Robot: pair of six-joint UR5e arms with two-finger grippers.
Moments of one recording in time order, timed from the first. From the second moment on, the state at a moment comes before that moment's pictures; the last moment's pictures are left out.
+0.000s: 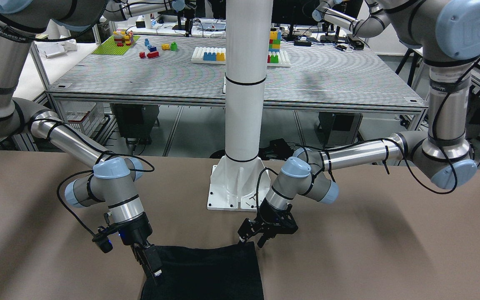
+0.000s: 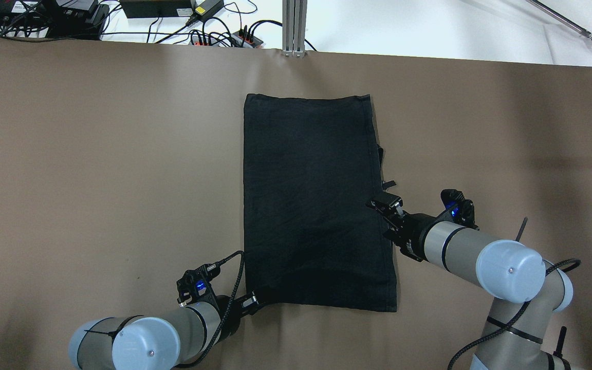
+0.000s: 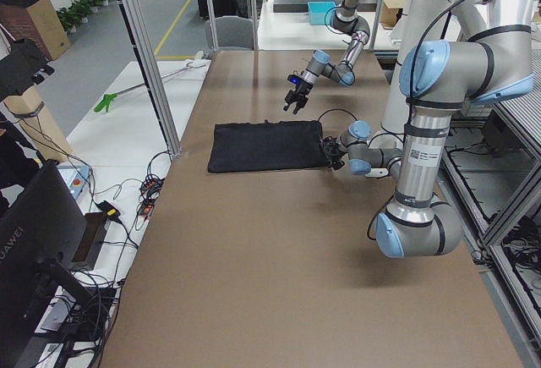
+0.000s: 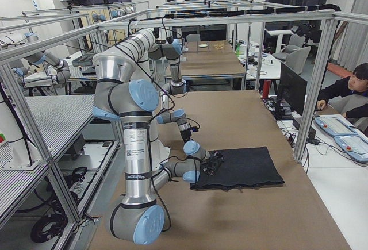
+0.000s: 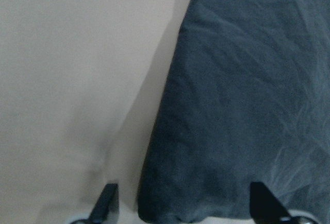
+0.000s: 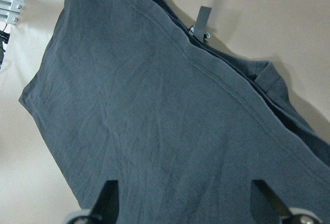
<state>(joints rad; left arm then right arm) -0.19 -1.99 -1.75 -2.23 -1.39 -1.93 0.51 -1.39 1.87 -0.75 1.49 2.12</state>
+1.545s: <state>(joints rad) -0.19 -1.99 -1.74 -2.24 -1.36 -1.92 0.39 -1.40 1.86 -0.98 1.42 2.00</state>
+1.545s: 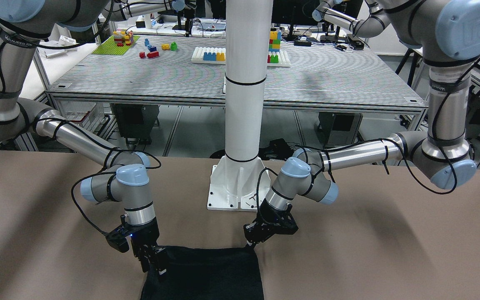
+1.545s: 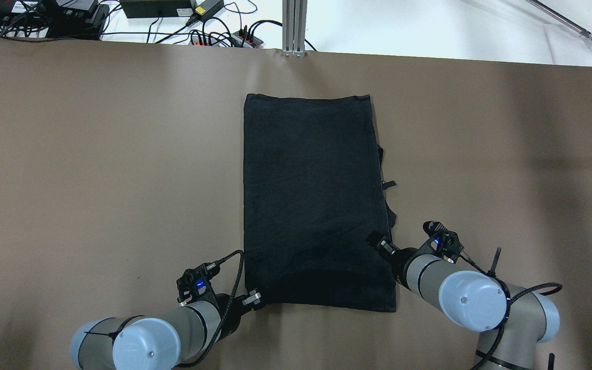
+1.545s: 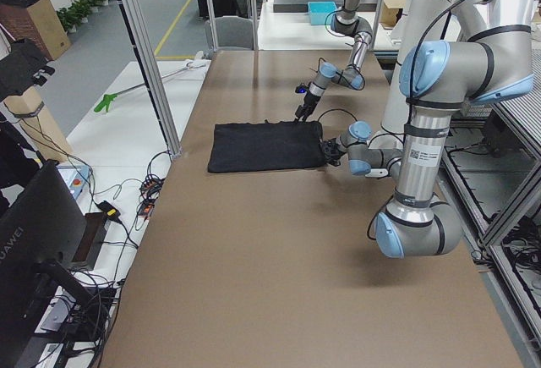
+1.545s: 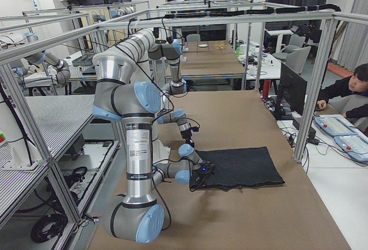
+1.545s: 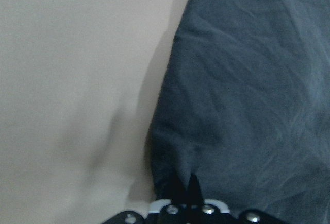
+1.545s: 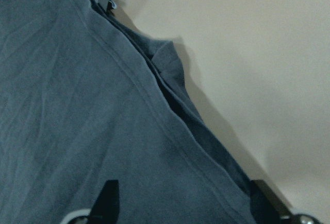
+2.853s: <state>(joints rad) -0.19 -1.99 -1.73 -2.24 -1.36 -1.92 0.29 -1.33 1.80 -0.99 1.27 2.03</state>
